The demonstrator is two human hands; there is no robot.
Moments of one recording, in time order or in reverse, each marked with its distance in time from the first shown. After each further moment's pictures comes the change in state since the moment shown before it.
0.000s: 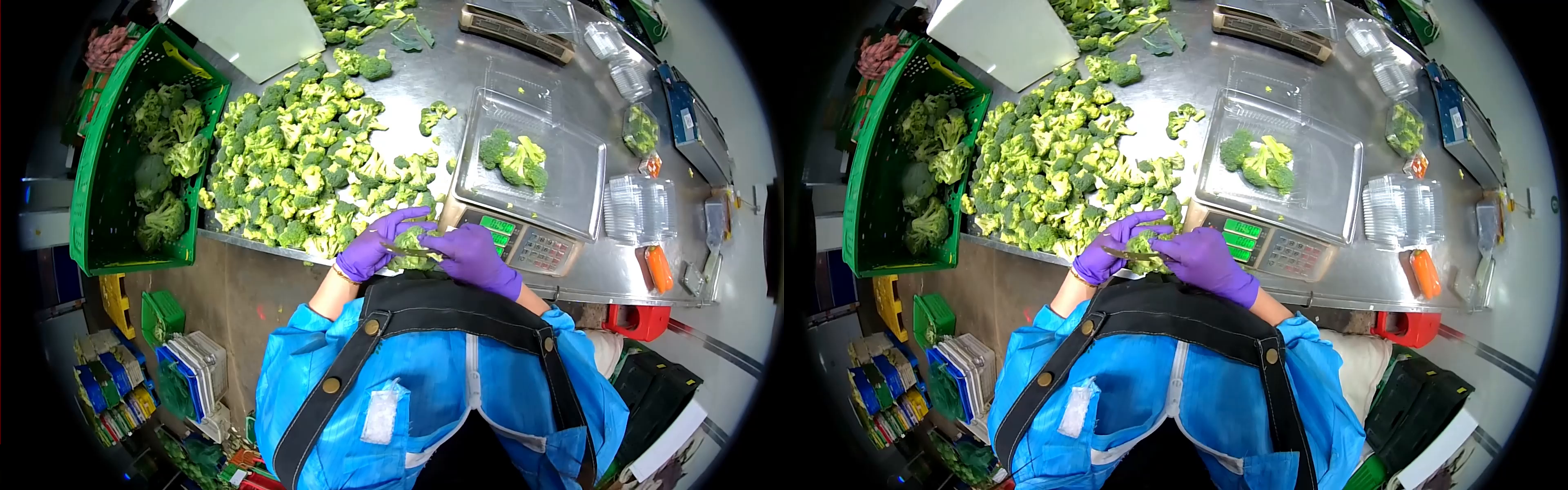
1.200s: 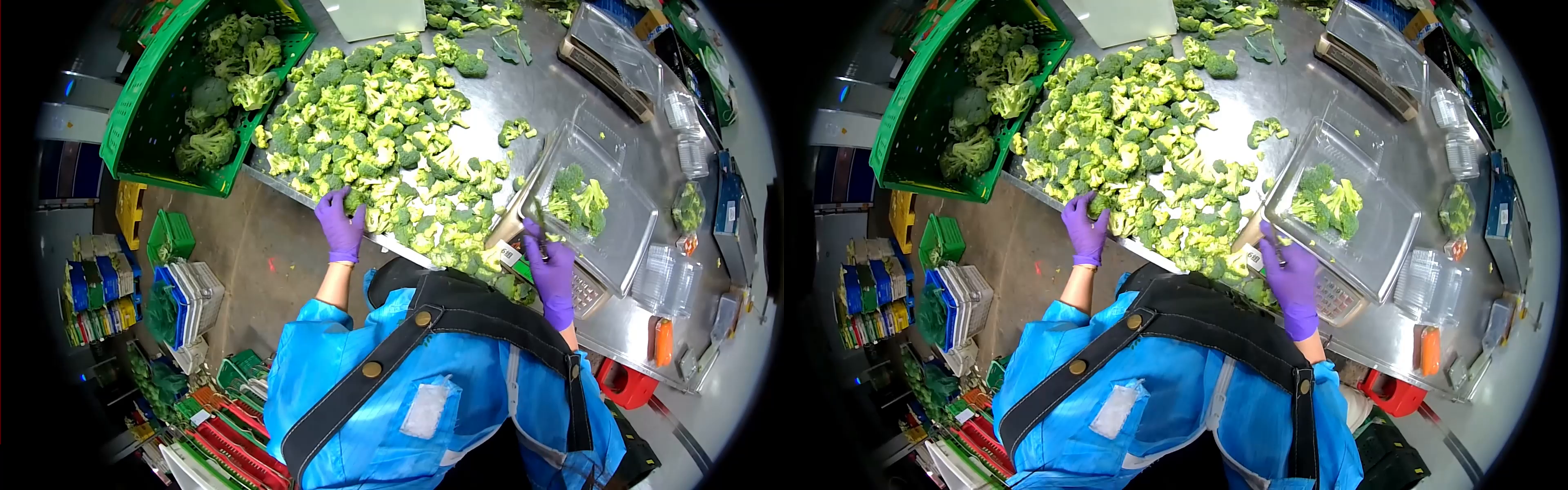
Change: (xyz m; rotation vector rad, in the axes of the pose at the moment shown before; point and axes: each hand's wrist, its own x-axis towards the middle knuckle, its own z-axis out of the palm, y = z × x) left_hand -0.092 -0.043 -0.112 1.468 1.483 0.430; right_hand -0.012 0.015 -0.019 0.120 0.197 0.583
